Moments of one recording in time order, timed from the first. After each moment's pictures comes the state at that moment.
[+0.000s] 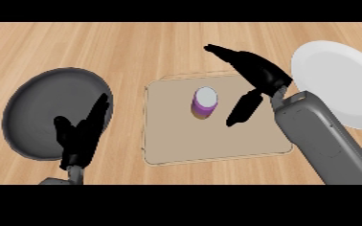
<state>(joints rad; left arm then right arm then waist) -0.01 0.24 -0.21 -1.46 0.25 0.19 0.15 -0.66 -0.37 0.39 -1.40 0.24 0.33 0.30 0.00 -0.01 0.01</state>
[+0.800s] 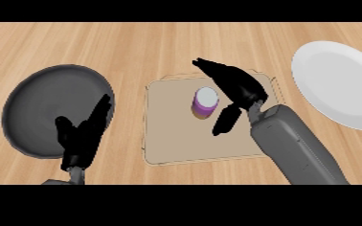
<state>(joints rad) 0.01 0.21 -0.19 -1.48 0.21 0.16 0.18 -0.60 -0.24 0.43 -1.39 0.45 0.32 0.36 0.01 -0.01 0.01</state>
